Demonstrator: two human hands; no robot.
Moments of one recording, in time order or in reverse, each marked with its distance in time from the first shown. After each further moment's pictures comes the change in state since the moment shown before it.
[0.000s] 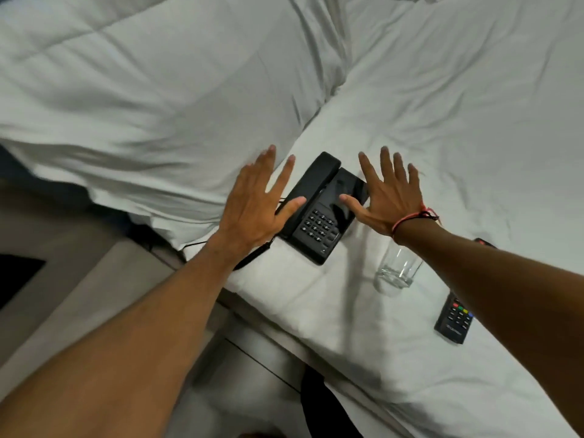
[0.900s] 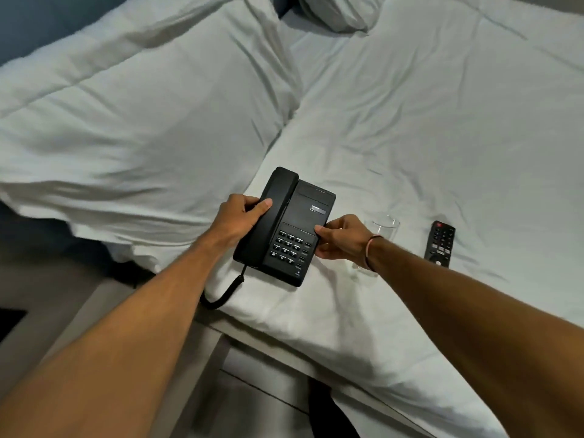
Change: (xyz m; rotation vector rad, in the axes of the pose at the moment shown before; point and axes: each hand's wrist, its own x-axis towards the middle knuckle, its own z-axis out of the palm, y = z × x) left_hand 0.009 0.016 -0.022 -0.880 -0.264 -0.418; right_hand -0.067 -0.028 0.008 1.487 -0.389 0.539
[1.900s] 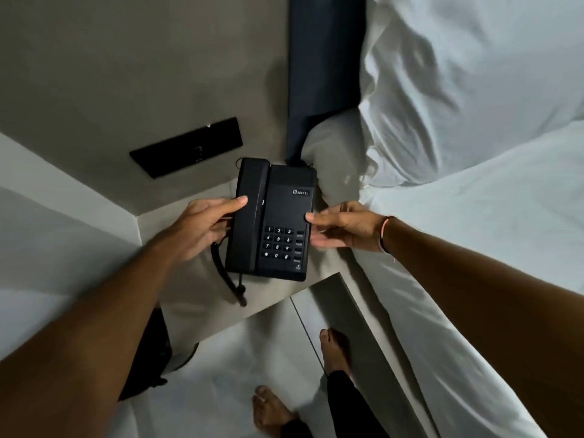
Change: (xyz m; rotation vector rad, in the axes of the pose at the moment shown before) left_hand -0.301 -0.287 -0.174 -0.822 0.400 -0.333; right_hand -0.014 0.073 0.319 -0.447 -0.837 0.182
